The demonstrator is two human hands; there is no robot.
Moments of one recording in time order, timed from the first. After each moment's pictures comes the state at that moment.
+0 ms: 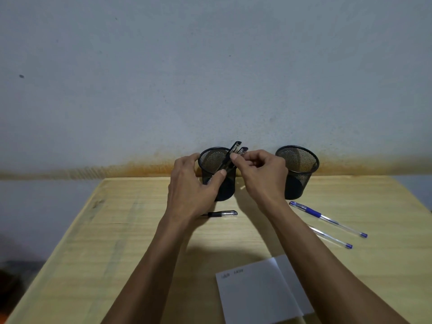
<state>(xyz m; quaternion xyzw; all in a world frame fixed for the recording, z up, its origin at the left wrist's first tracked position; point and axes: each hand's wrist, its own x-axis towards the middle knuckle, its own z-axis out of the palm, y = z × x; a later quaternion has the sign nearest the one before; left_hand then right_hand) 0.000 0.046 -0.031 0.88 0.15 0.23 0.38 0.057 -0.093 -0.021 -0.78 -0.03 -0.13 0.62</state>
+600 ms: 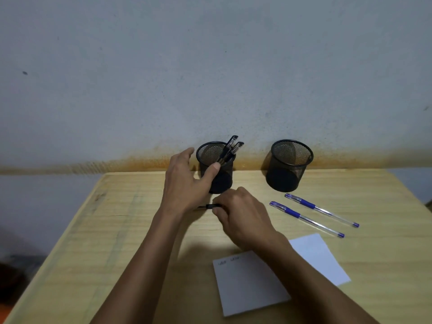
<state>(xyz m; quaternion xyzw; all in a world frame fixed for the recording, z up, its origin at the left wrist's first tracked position) -0.011 0.048 -0.026 0.88 0.16 0.21 0.40 -0.001 -0.099 -0.070 -0.92 -0.30 -0.06 0.23</state>
